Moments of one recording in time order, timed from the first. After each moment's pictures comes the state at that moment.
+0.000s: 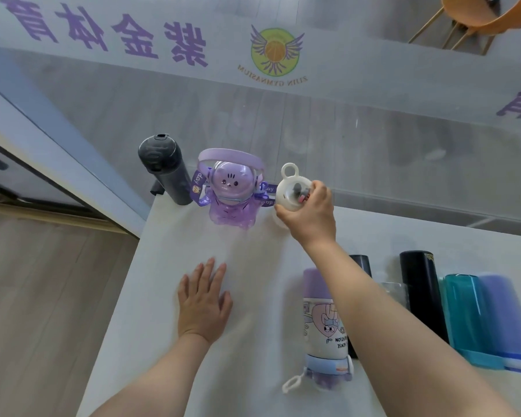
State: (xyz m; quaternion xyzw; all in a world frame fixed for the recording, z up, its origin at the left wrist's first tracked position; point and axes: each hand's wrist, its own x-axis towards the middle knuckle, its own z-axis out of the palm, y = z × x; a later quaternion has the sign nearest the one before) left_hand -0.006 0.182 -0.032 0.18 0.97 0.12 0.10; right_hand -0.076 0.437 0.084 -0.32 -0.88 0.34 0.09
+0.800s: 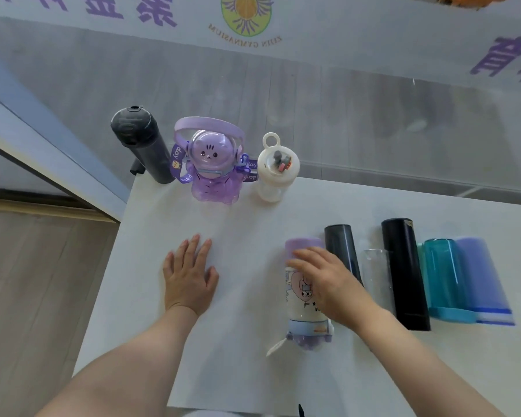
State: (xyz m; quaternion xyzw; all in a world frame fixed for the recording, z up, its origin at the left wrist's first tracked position) left_hand -0.006 0.183 -0.035 0.16 0.98 0.13 0.08; right_hand 0.106 0.459 0.075 0.07 -0.98 0.20 -0.03
